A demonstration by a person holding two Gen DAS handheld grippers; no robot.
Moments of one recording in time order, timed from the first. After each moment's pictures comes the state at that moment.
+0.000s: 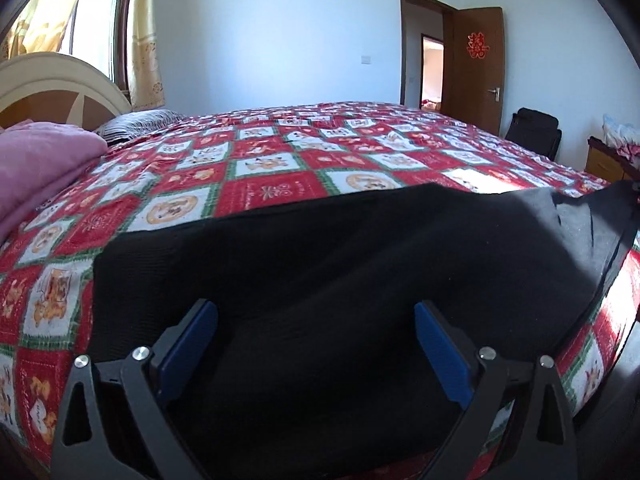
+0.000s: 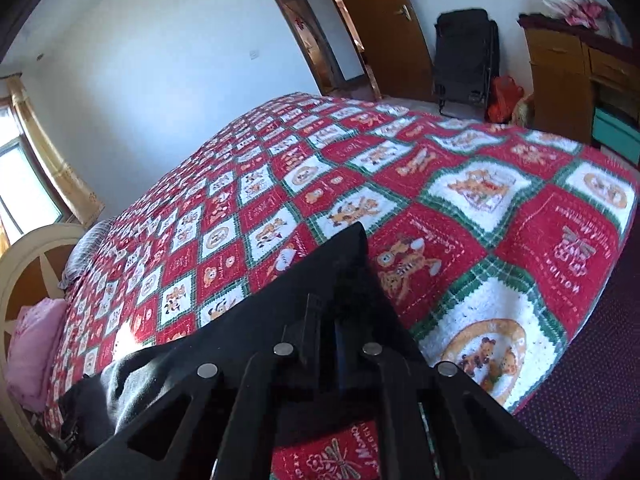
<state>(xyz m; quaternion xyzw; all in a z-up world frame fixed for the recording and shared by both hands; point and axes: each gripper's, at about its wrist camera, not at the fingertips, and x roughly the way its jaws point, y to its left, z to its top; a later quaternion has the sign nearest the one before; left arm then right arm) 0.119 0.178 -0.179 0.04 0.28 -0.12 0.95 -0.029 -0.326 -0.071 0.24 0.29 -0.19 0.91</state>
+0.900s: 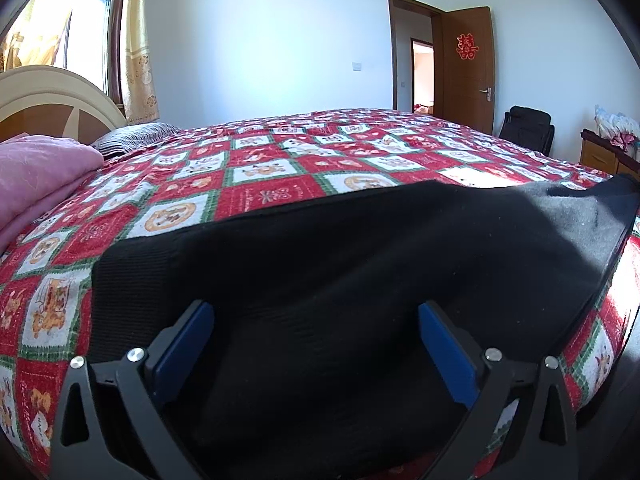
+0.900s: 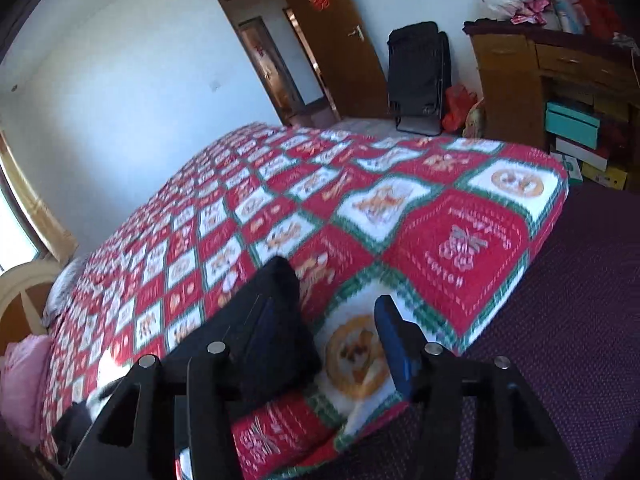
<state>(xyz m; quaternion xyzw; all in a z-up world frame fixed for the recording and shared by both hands) 0.119 0.188 -0.183 0.03 0.26 -0.13 0.96 -0.074 -0.359 -0.065 0.26 0.26 -0.26 0.89</state>
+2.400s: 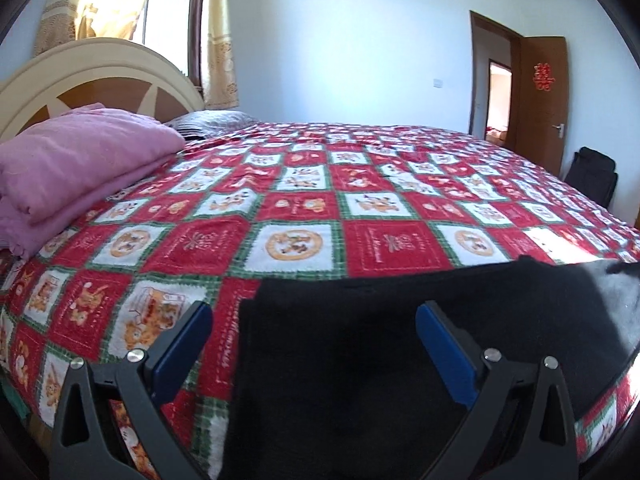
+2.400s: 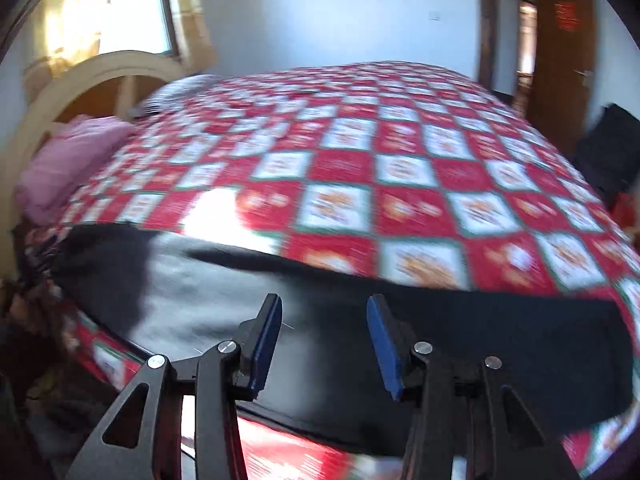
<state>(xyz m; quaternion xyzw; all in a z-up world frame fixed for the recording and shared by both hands) 0.143 0.269 -0.153 -0.05 0.27 -0.01 0.96 0.087 -0.130 -0.076 0.04 0.40 0.07 0.91</state>
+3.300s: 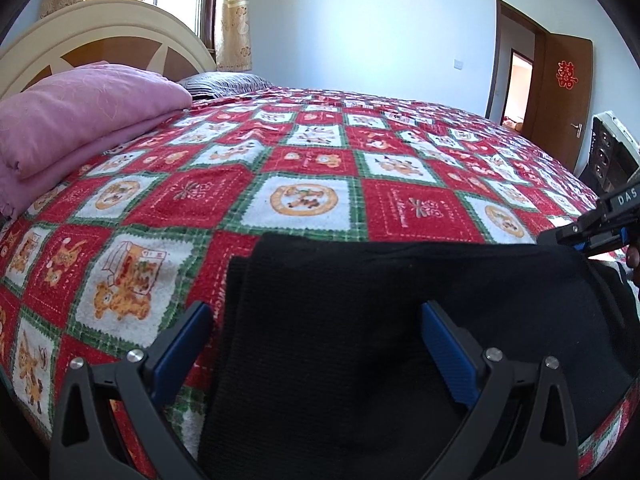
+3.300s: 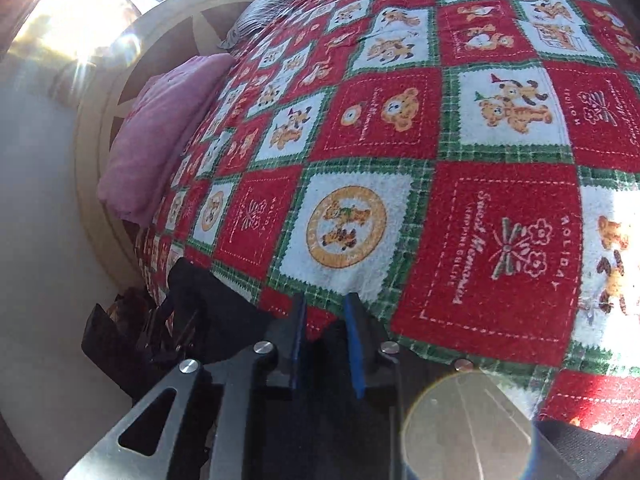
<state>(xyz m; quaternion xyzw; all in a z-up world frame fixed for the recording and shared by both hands) 0.160 0.280 -0.182 -0.08 0.33 -0.01 0.94 0.291 0.137 -0.174 0.17 0.55 0.27 0.77</state>
